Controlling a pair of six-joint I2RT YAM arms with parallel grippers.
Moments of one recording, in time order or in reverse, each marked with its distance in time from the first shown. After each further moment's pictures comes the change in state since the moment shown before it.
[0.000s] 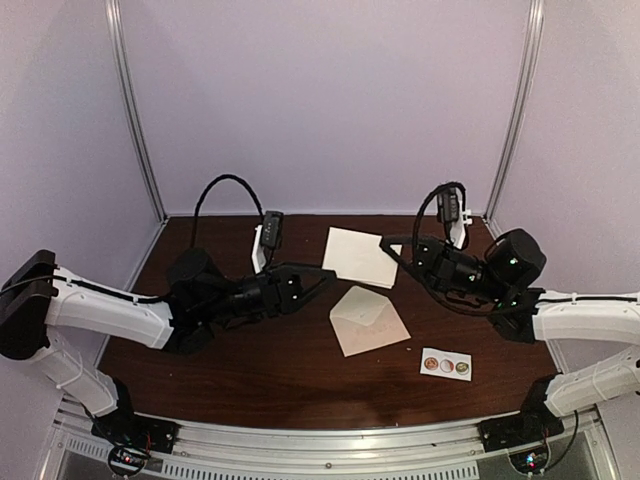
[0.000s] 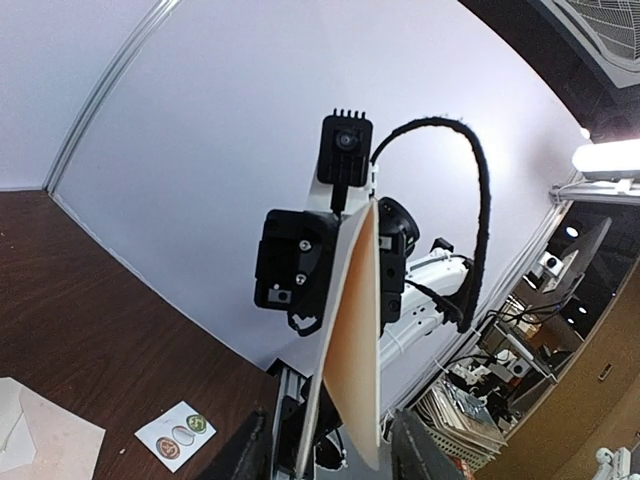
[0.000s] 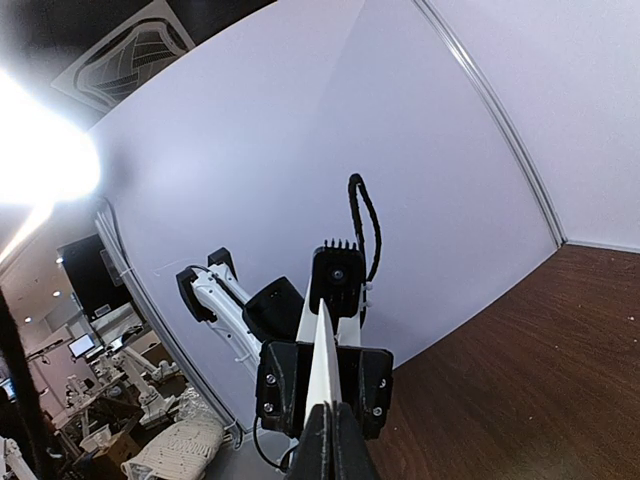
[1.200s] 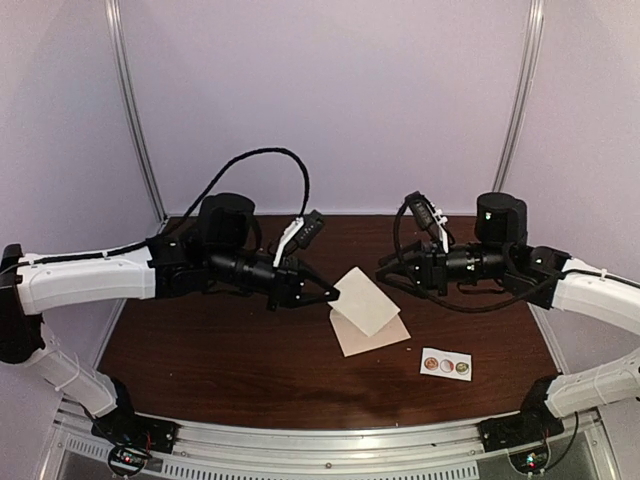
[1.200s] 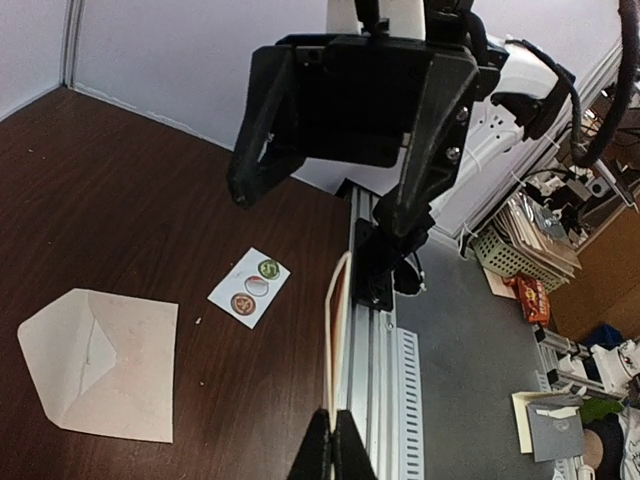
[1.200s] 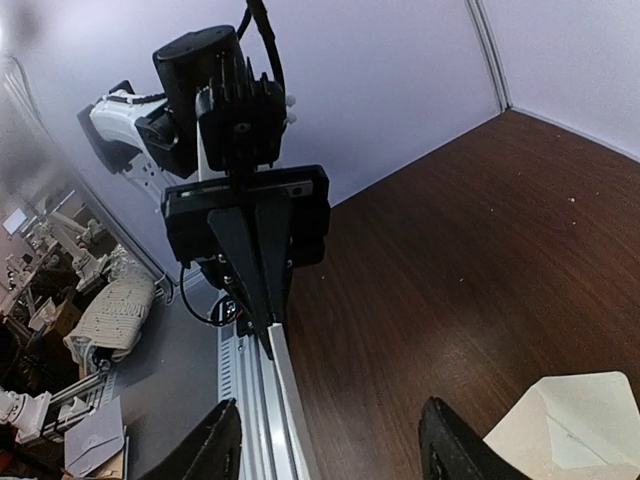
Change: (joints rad) left arm 0.074 -0.051 0.392 -1.080 0.228 0.544; right arm -0.065 -0.056 0.283 -0.925 -0.136 -0.452
